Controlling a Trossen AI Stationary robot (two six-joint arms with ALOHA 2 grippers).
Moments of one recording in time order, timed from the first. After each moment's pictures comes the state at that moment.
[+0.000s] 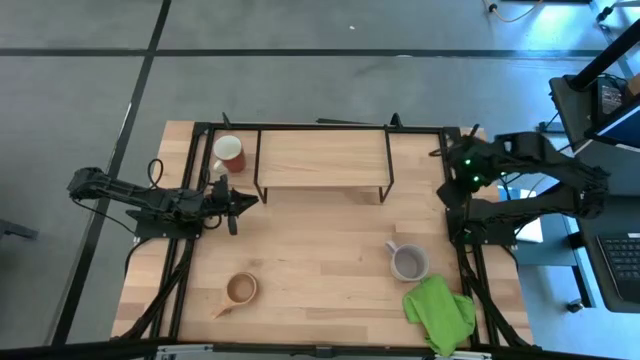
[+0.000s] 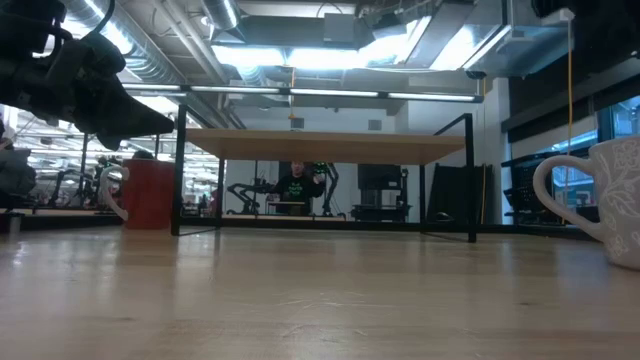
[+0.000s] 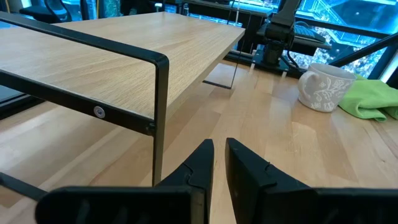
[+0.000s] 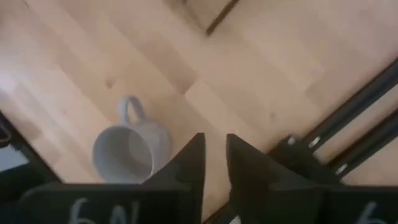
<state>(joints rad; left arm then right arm) -0.19 0.28 0.01 0.06 -0.50 -0.28 -0.19 0.91 1.26 -1.56 -0.06 0.66</state>
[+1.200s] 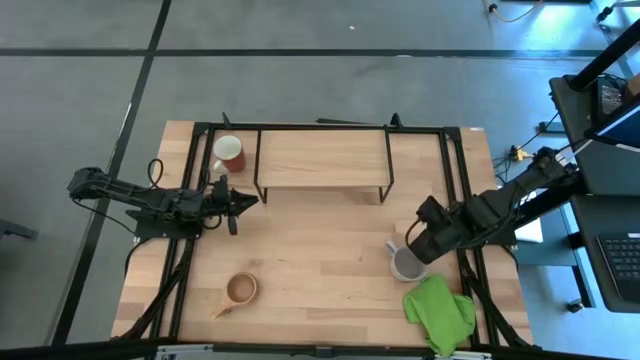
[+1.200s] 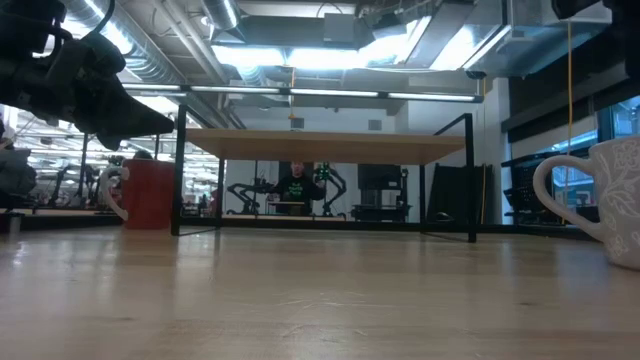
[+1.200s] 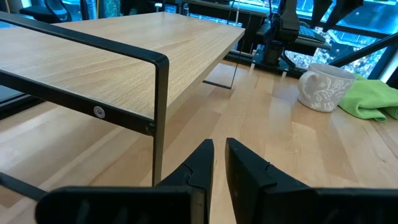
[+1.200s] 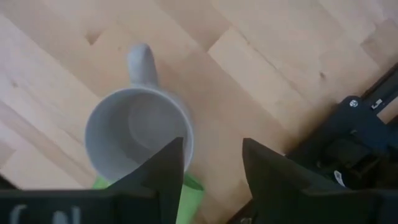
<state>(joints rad) -0.19 0.28 0.01 0.06 -0.50 -0.28 0.56 1.22 1.14 -1.41 0.17 1.38</state>
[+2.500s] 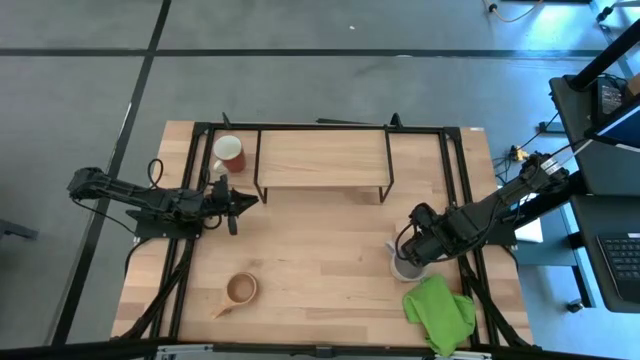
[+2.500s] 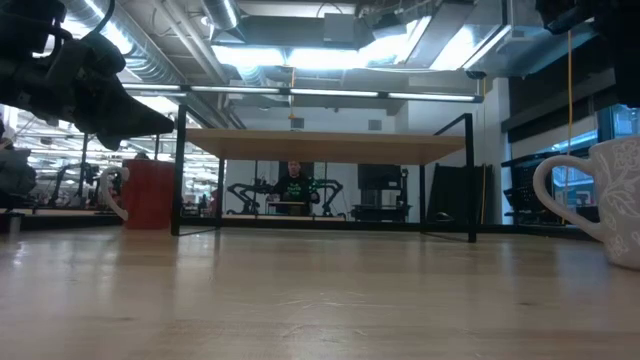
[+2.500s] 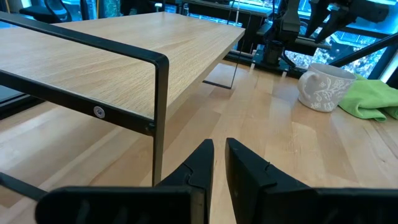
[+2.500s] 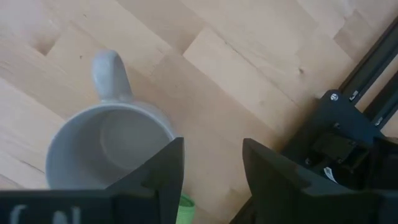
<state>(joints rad) -0.19 0.28 0.01 0.06 -0.50 -0.28 0.55 1.34 1.14 -1.43 0.19 1.46</state>
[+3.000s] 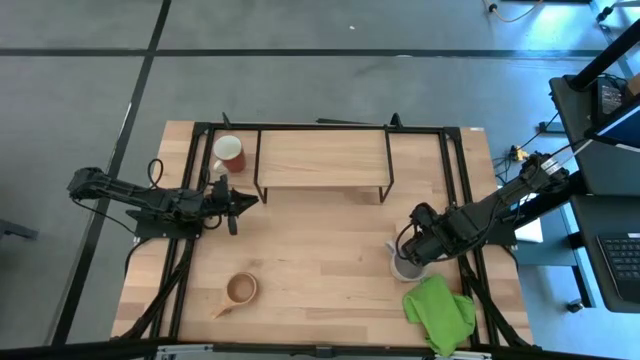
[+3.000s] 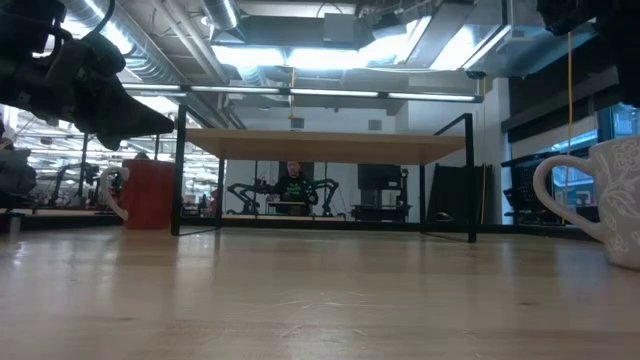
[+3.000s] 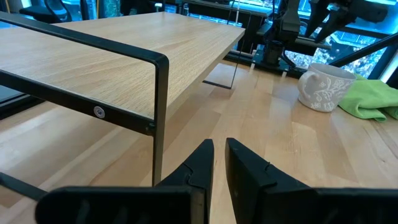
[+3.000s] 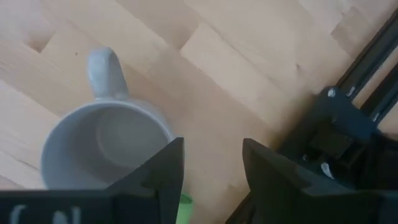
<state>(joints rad) -0.19 0.28 0.01 0.06 -0.50 -0.28 0.54 1.34 1.14 -1.45 0.16 1.48</state>
